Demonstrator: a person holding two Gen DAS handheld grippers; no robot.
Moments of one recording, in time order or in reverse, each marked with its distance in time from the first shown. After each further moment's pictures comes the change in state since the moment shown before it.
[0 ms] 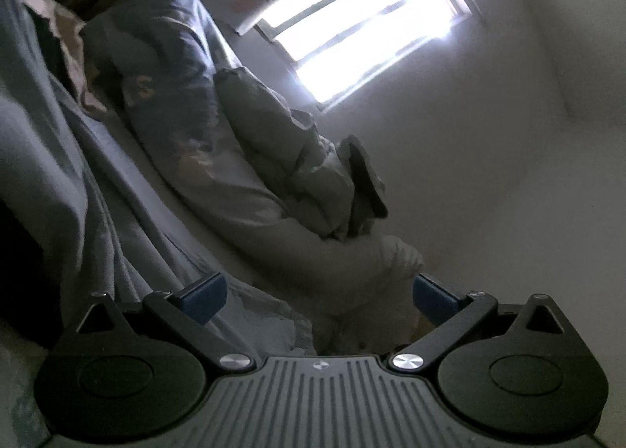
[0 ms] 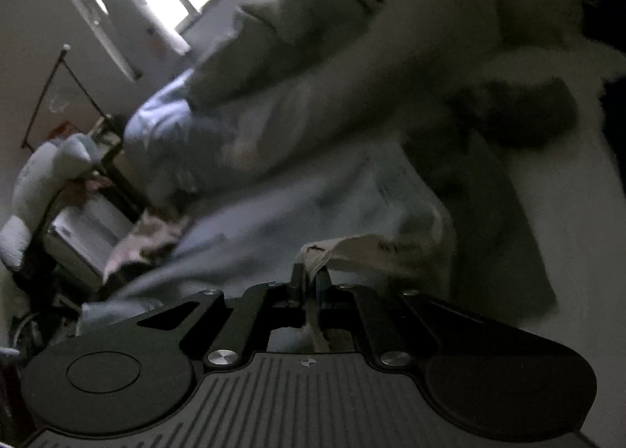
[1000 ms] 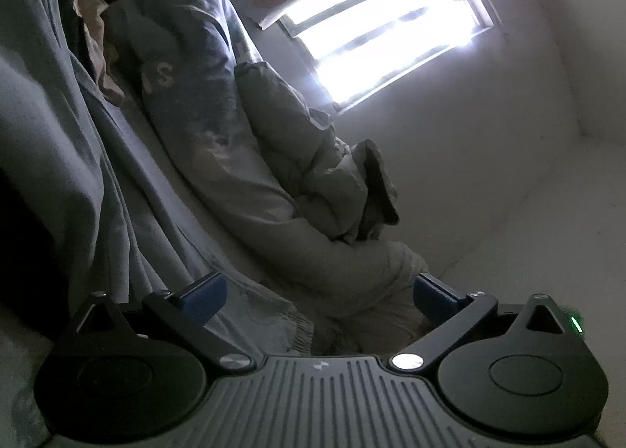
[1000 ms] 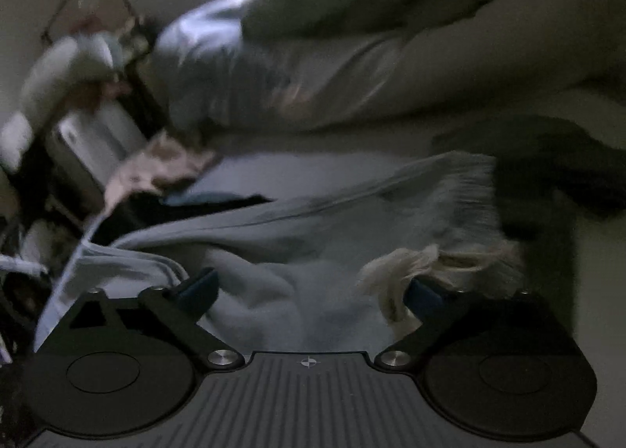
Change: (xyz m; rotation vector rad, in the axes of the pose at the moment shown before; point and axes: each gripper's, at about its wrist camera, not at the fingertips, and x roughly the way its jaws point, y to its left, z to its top) left arm 0.003 0.009 0.005 -0.059 0.010 0.012; right arm 0.018 0.056 0.023 -0.207 0.169 -0.031
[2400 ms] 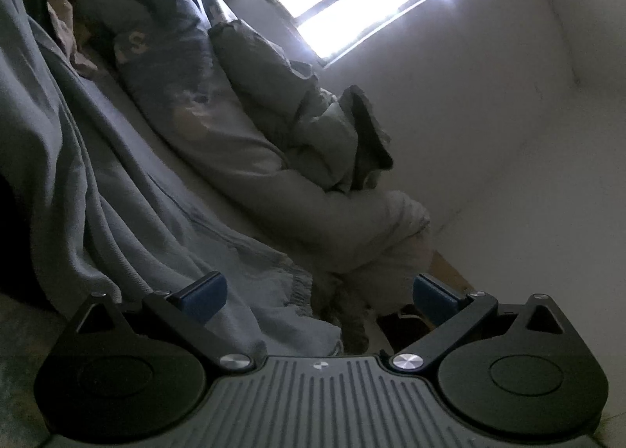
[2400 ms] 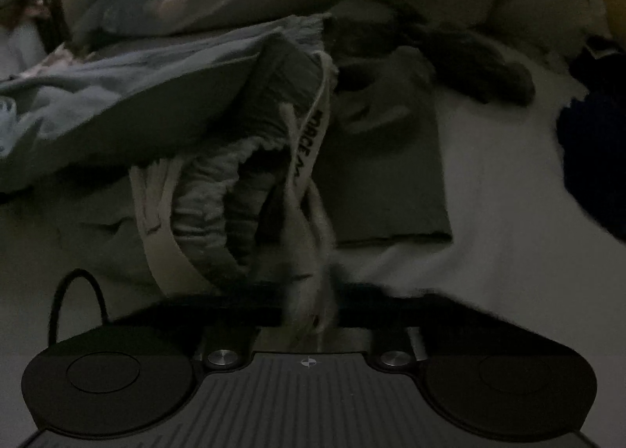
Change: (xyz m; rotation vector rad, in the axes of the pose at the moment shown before) left arm 0.029 -0.016 -0.032 0.093 0.117 0.010; right arm 0.058 -0.120 -0.141 -0.096 0.054 -0.303
